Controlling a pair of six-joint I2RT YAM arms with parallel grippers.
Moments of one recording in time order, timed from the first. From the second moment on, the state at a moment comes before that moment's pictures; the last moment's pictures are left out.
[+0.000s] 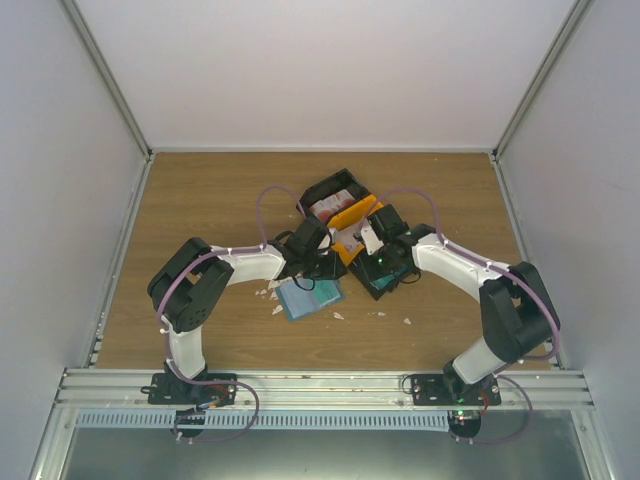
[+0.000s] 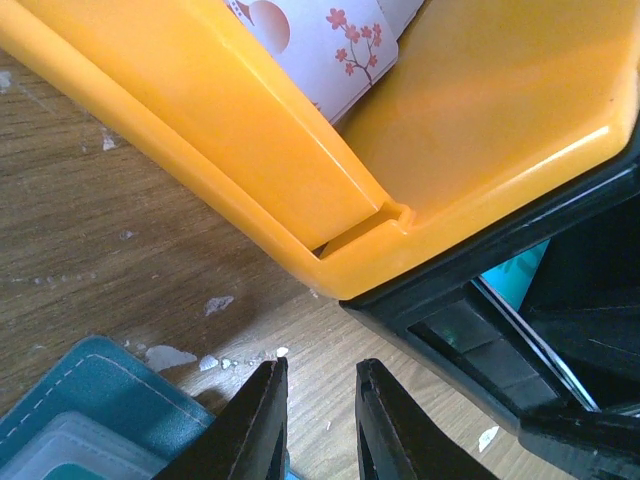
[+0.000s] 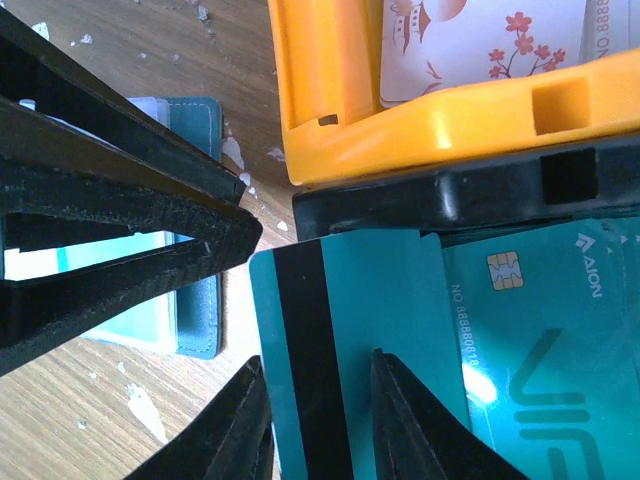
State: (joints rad) left arm -0.72 1.86 1.04 -0.06 0.34 -0.67; right arm 0.53 1.57 1.00 -0.63 -0.23 0.11
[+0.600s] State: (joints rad) left arm -0.72 1.86 1.04 -0.07 0.34 -0.67; right arm 0.53 1.56 0.98 -0.63 -0.22 0.13
